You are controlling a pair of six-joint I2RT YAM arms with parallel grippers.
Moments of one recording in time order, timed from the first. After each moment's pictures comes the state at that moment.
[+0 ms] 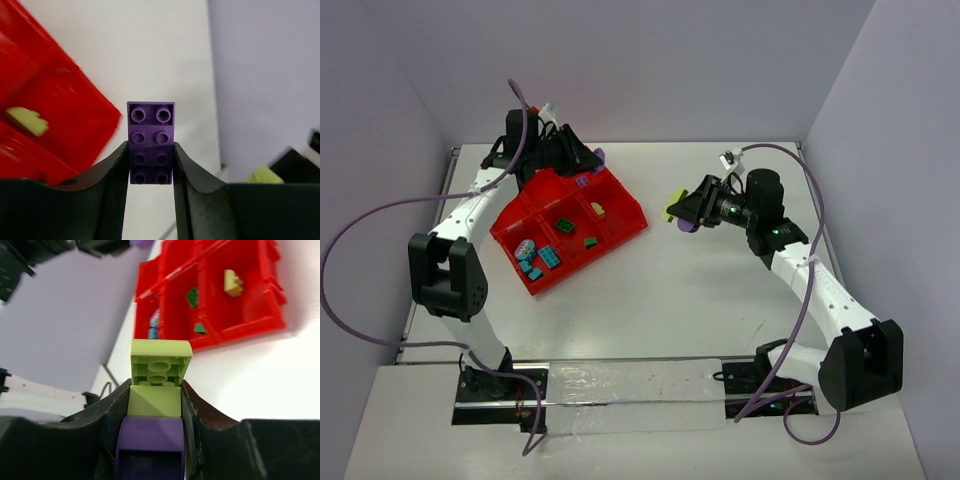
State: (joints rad) left arm -0.25 1.75 1.54 -0.29 0.60 -0.72; right arm 0.25 1.18 0.90 0.01 -0.67 0.71
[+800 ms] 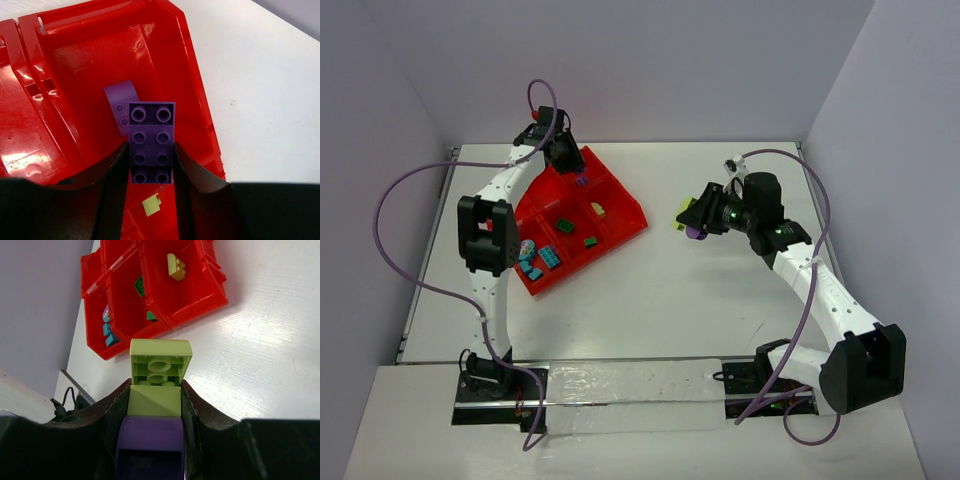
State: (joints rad) left arm -0.25 2.26 2.05 -0.61 0.00 -0.62; right arm 0.25 1.16 0.93 -0.23 -0.49 0.57
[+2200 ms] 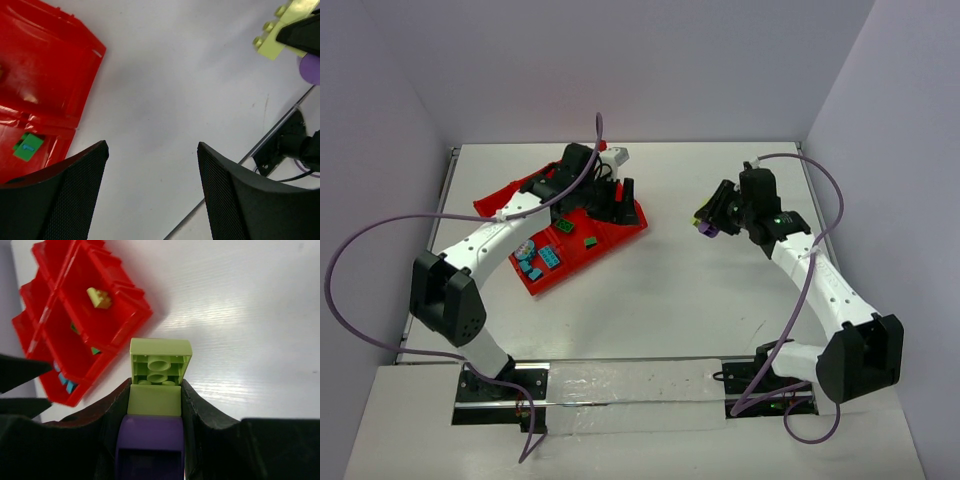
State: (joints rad) left arm -0.59 1.64 1.45 -0.56 0.35 -0.30; right arm 0.25 1.22 1.01 -0.44 -0.16 0.70
